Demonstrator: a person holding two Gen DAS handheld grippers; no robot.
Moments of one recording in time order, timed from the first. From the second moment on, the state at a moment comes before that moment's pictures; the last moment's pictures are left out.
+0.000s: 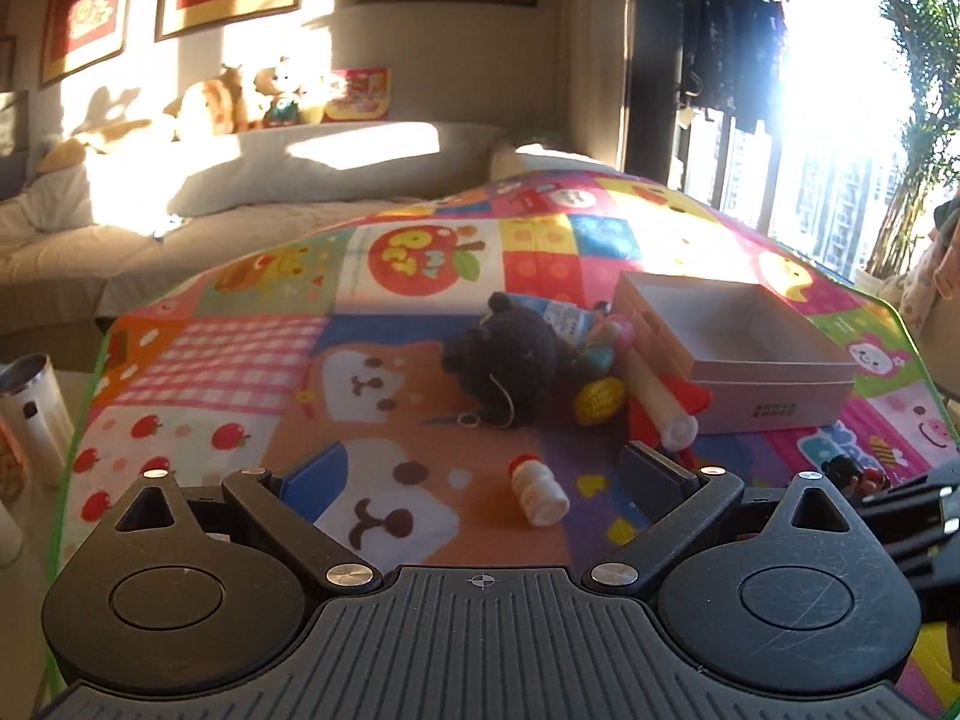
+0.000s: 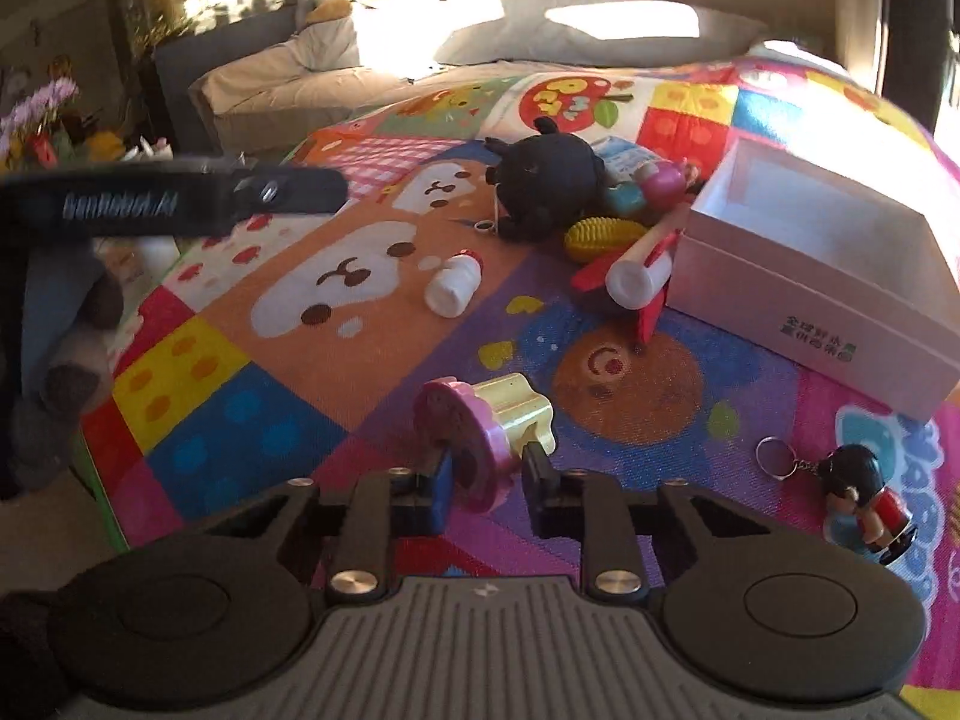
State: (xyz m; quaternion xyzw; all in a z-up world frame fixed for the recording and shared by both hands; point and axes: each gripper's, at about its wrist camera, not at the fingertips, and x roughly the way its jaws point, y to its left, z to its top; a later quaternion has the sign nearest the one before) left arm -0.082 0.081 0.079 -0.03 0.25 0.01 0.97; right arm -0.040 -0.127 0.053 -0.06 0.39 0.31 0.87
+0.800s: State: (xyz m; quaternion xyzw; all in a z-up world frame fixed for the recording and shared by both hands) left arm -0.021 -0.037 0.024 0.07 0.29 -0.13 0.95; right arm -0.016 -0.258 0.056 0.08 0.33 0.09 0.94
